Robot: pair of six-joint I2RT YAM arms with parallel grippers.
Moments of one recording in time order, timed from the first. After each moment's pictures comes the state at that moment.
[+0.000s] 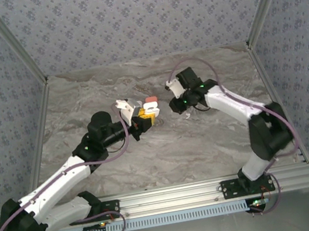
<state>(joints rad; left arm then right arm) -0.75 1.03 0.72 0.16 0.35 -0.14 0.48 1.57 1.21 -0.56 -0.22 -0.07</state>
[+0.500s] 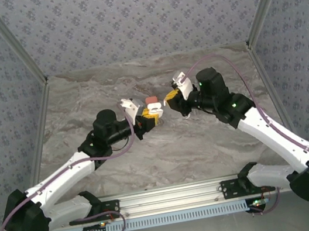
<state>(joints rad) -0.75 1.11 0.72 0.21 0.39 -0.16 0.60 1.12 1.11 -0.39 -0.33 -0.07</state>
